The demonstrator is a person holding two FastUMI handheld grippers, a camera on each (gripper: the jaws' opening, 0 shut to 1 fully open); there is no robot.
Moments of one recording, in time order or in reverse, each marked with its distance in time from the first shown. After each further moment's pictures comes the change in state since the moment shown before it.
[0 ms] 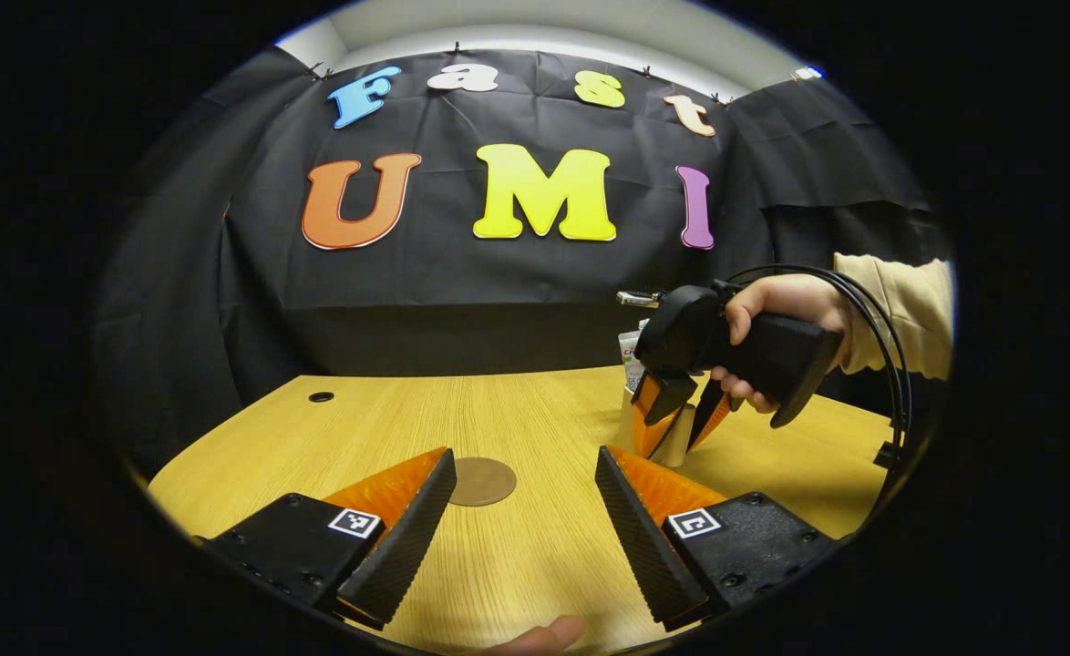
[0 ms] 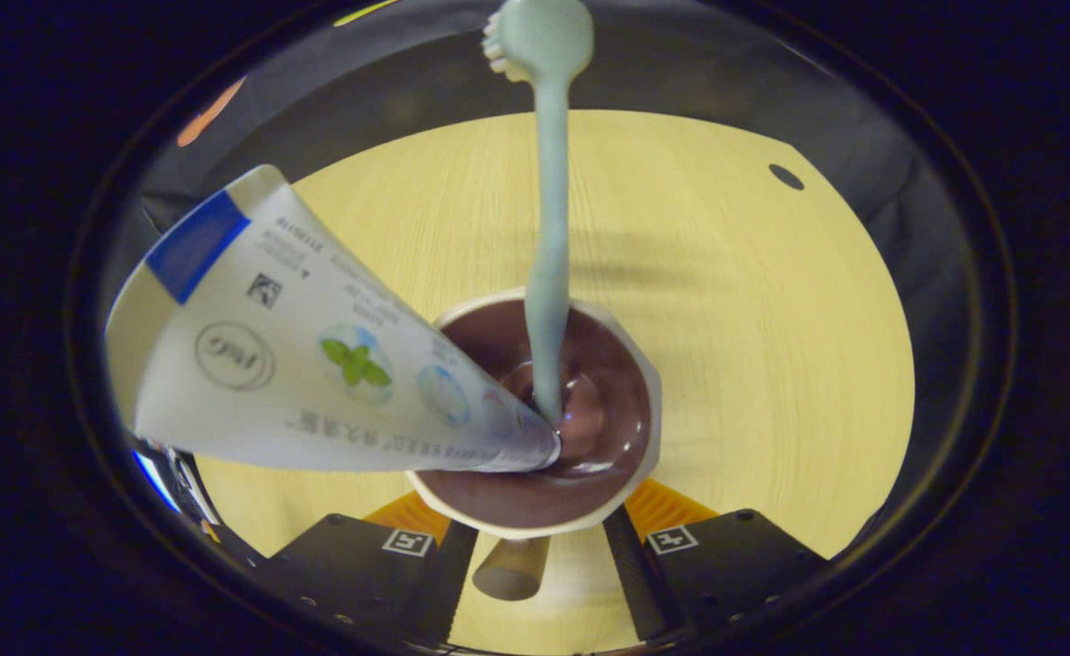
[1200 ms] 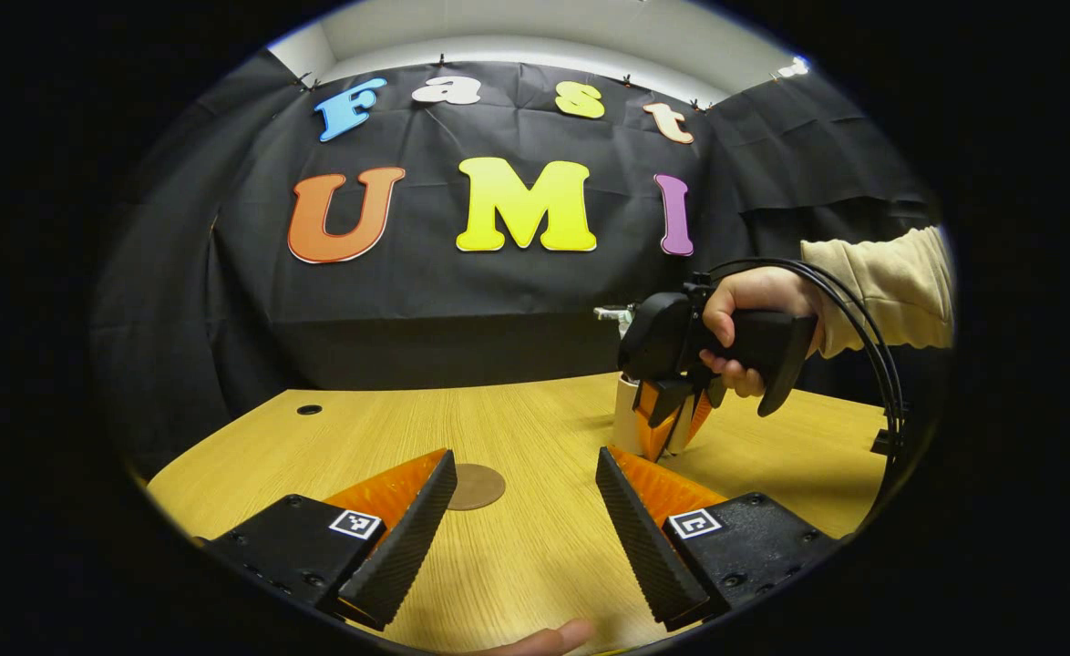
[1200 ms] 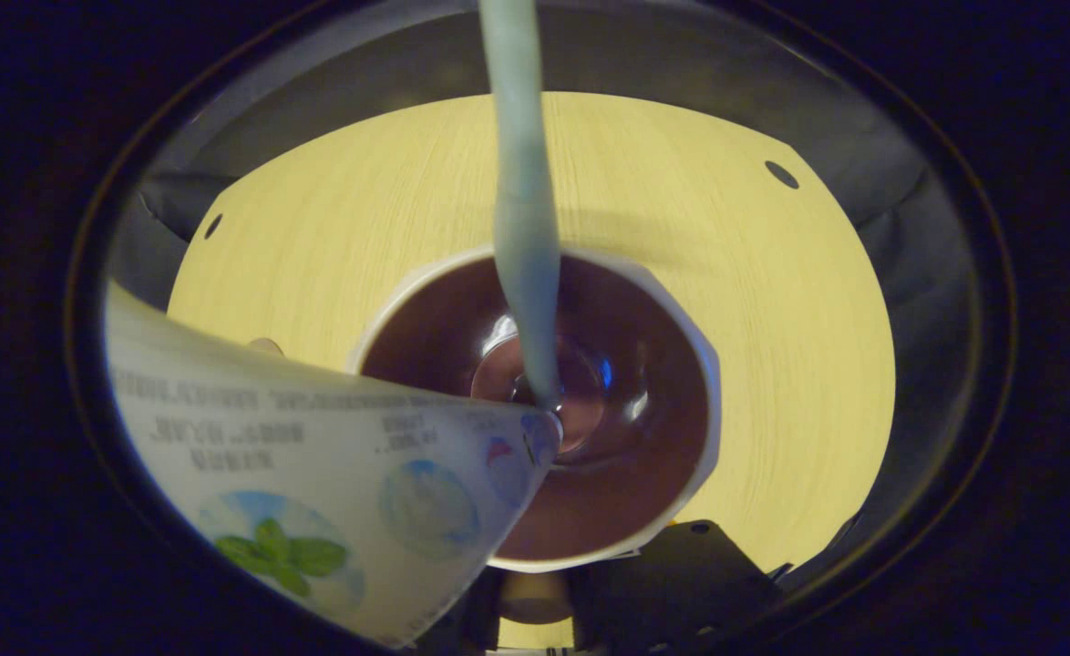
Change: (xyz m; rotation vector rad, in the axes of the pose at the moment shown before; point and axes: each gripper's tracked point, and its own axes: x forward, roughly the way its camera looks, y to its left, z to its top) left arm -0.004 -0.010 -0.003 0.013 -0.052 -0.054; right arm -0.002 -0.016 0.004 -0.069 -0.002 -0.107
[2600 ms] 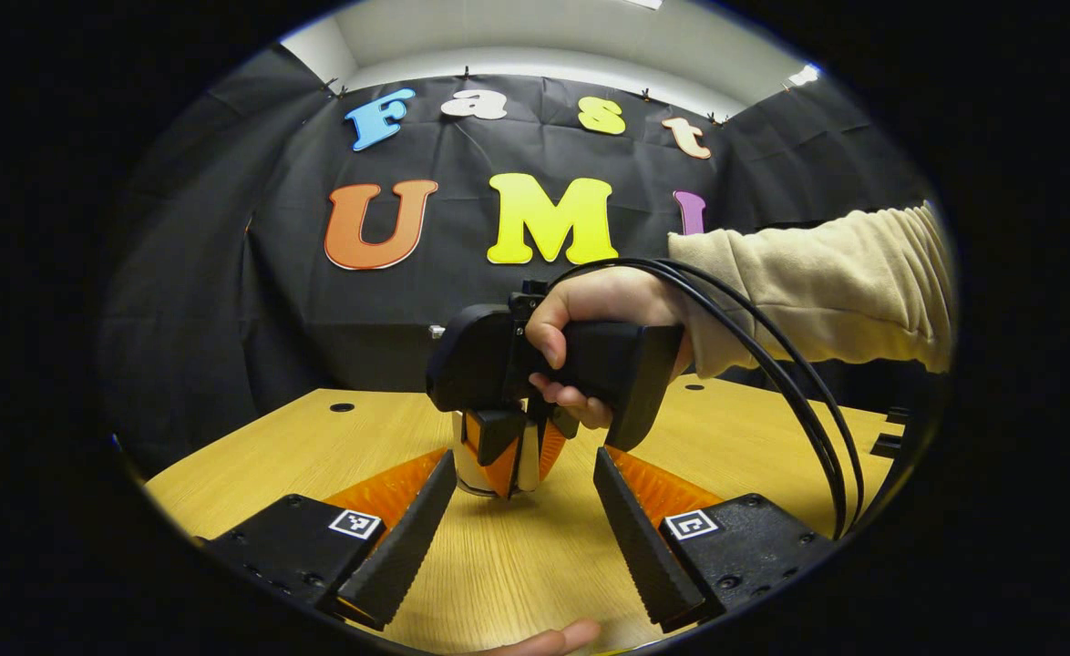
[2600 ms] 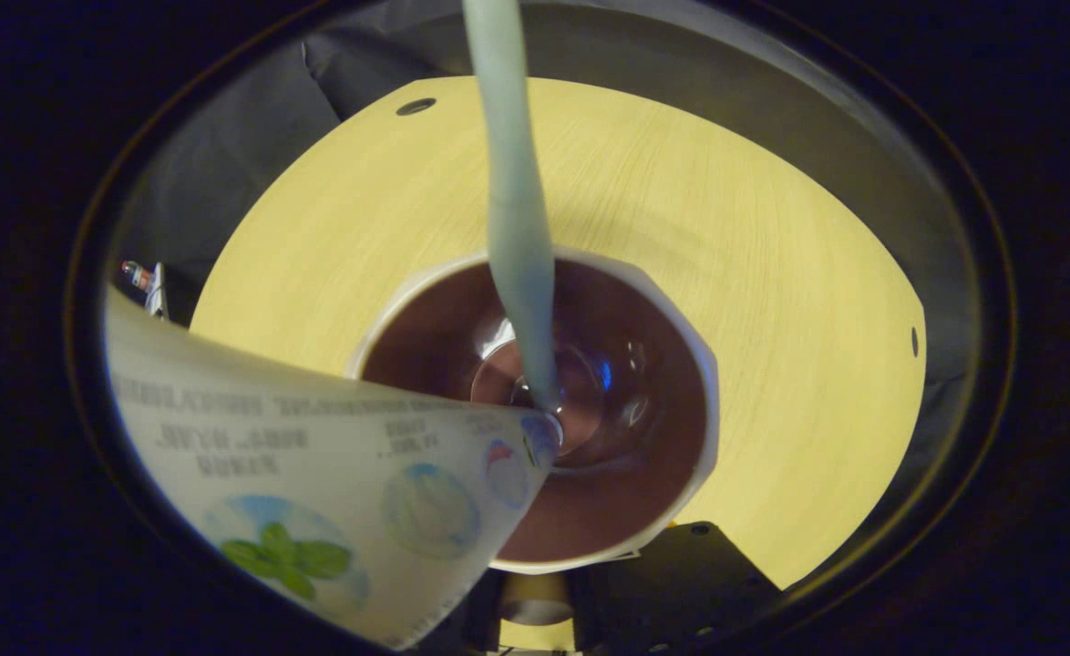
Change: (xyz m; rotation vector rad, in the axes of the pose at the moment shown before) left arm -0.037 0.024 -0.003 -0.022 -0.036 0.070; right arm -0.008 0.218 -0.029 -0.439 0.045 0.091
